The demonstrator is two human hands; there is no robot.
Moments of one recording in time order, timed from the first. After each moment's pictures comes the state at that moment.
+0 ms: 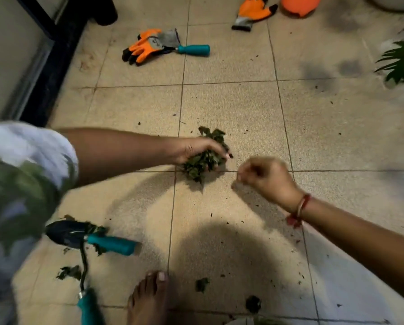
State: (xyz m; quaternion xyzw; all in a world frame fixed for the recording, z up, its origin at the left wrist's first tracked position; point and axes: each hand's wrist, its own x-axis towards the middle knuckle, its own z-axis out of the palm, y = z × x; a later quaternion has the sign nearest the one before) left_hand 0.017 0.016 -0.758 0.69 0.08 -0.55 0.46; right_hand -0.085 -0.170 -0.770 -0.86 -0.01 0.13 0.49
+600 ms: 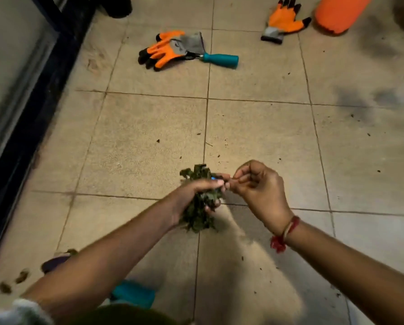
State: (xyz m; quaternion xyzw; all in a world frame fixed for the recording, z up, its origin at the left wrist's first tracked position) left_hand 0.002 0.105 -0.793 0.53 0.20 -0.47 0.68; right_hand -0.015 -0.064 -0.769 -0.81 0.07 0.05 0.58
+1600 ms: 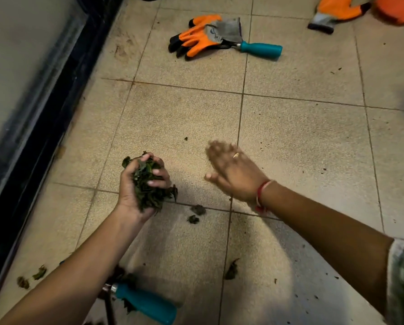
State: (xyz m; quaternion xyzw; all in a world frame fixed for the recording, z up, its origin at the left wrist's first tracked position) left_hand 0.017 0.227 -0.822 0.15 0.25 -0.15 0.94; right_hand 0.074 0.003 -0.861 -0.93 -0.32 0.17 0.09
